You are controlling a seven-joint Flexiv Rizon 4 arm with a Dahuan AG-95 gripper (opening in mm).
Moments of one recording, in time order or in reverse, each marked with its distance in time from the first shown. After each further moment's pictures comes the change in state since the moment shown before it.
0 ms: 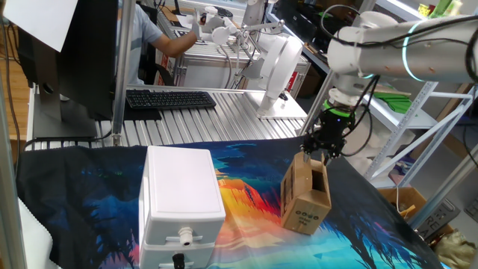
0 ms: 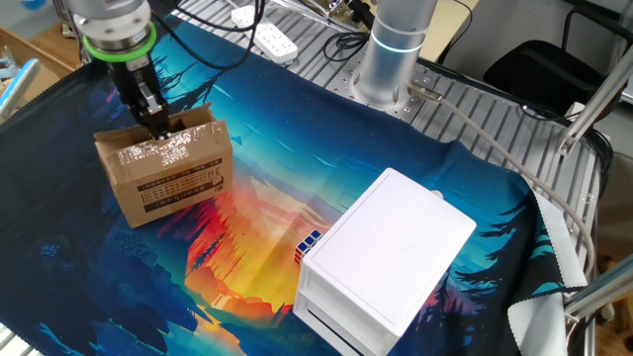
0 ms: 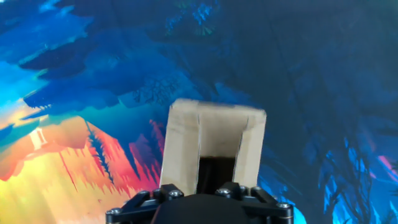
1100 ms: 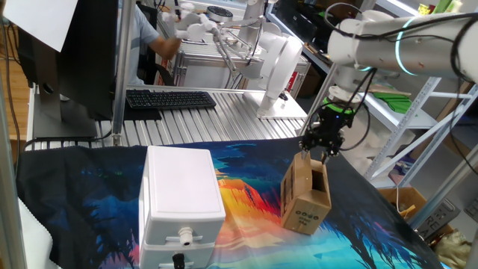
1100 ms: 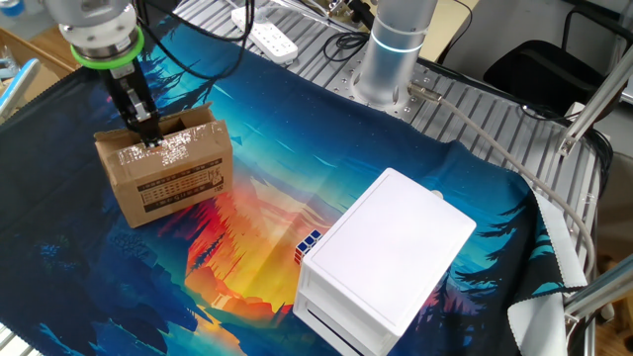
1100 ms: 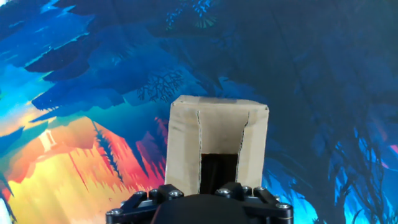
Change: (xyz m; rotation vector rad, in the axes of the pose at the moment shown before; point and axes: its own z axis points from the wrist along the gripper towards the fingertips) arm -0.010 0.005 0.000 0.038 0.009 0.115
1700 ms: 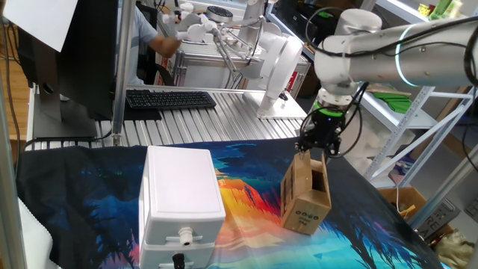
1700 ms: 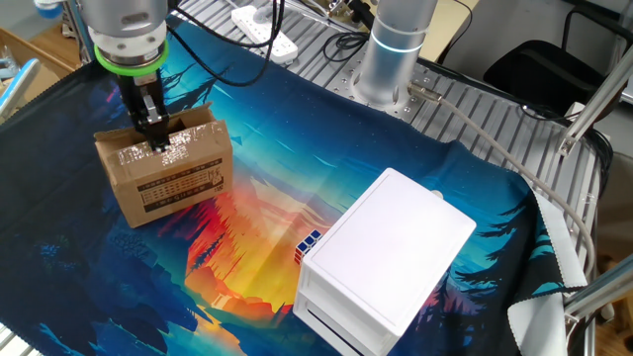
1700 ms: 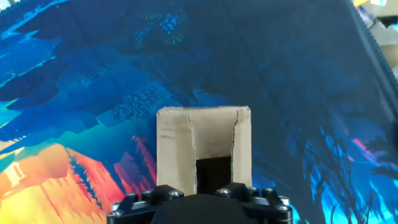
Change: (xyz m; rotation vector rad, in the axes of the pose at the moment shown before) arm 0.000 -0.004 0.001 0.073 -0.089 0.004
